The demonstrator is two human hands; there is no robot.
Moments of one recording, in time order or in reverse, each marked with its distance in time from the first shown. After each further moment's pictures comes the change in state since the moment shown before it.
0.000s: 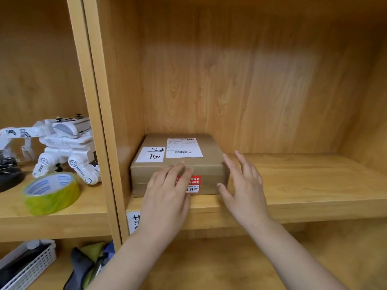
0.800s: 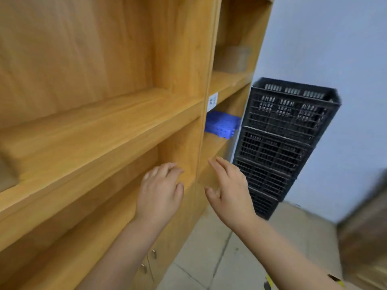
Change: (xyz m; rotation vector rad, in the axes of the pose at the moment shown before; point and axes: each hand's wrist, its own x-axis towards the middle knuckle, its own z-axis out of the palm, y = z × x) left_hand -0.044 0.262 0.095 -0.679 -0.478 0.480; right_hand -0.239 0.133 -0.136 -0.401 0.097 0.724
